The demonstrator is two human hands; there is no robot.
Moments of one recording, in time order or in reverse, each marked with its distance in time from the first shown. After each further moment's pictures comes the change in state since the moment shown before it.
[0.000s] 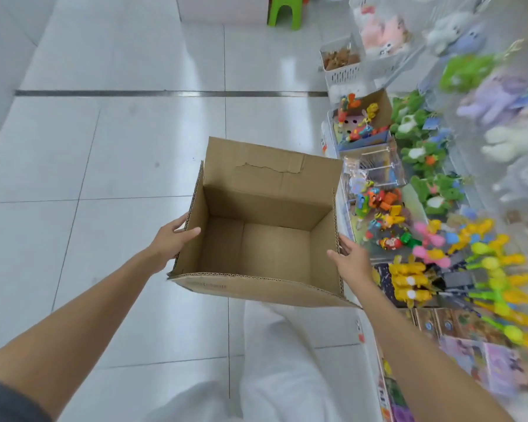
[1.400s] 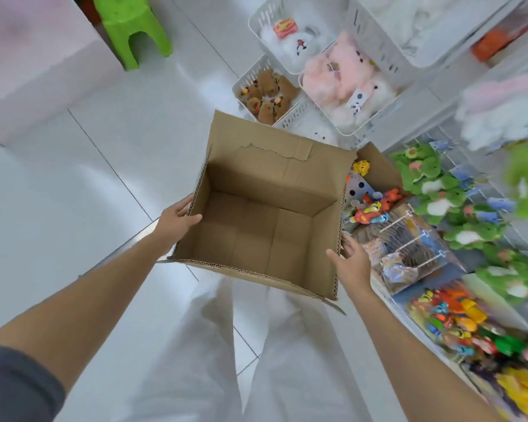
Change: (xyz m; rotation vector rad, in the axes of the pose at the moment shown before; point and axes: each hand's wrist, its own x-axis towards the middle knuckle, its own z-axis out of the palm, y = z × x) left_hand 0.814 0.690 0.112 0.504 -0.333 -0.003; right_hand 0.716 -0.392 0.036 0.463 0.441 0.523
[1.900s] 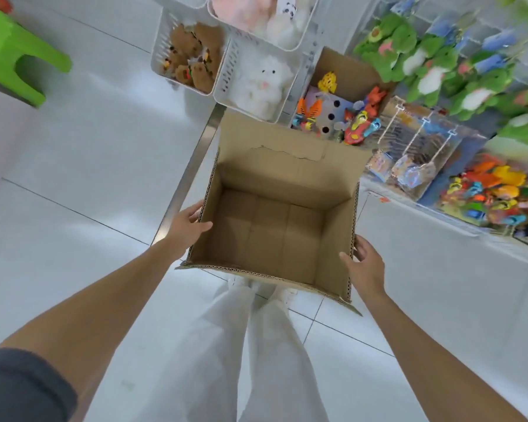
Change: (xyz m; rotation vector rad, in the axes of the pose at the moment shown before) left_hand 0.066 -0.039 0.053 0.361 -0.238 -0.027; right_hand -0.064 0.166 0.066 0.243 0.248 0.276
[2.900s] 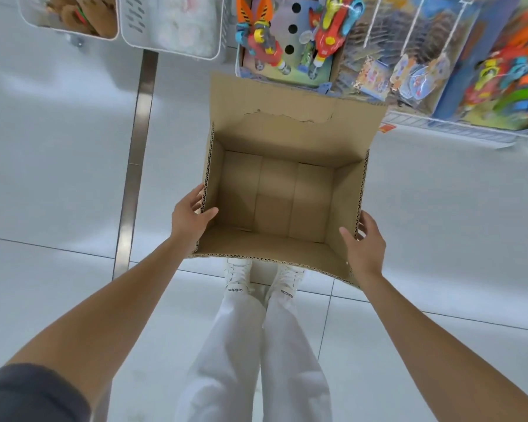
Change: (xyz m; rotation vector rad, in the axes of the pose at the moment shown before) left_hand 0.158 -0.136 0.110 0.265 -0.044 0.228; right_hand 0.075 0.182 0.070 0.098 0.265 0.057
